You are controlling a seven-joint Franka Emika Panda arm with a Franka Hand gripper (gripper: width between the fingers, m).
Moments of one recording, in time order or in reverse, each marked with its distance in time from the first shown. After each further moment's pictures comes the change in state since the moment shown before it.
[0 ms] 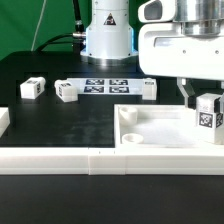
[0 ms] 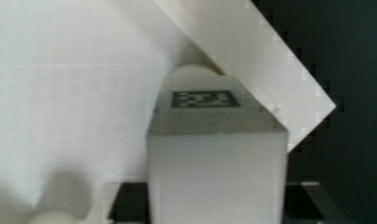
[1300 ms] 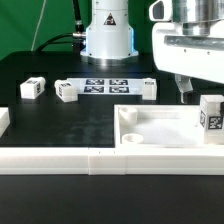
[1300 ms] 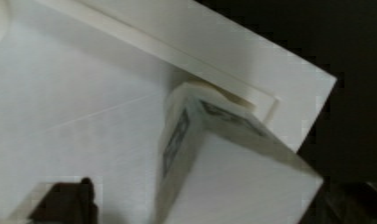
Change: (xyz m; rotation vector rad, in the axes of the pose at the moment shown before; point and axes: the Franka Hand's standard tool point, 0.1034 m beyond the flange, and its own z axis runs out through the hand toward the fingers) arm -0.006 0.000 -0.001 0.000 -0.024 0.116
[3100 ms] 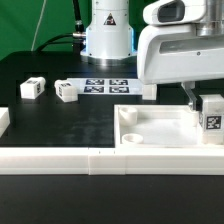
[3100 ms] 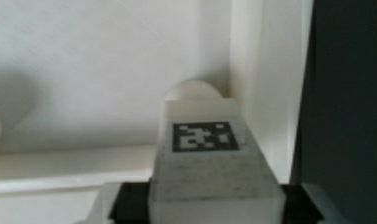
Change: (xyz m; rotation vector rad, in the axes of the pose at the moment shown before) arm -0.005 -0.002 0.002 -0.025 -0.003 -0.879
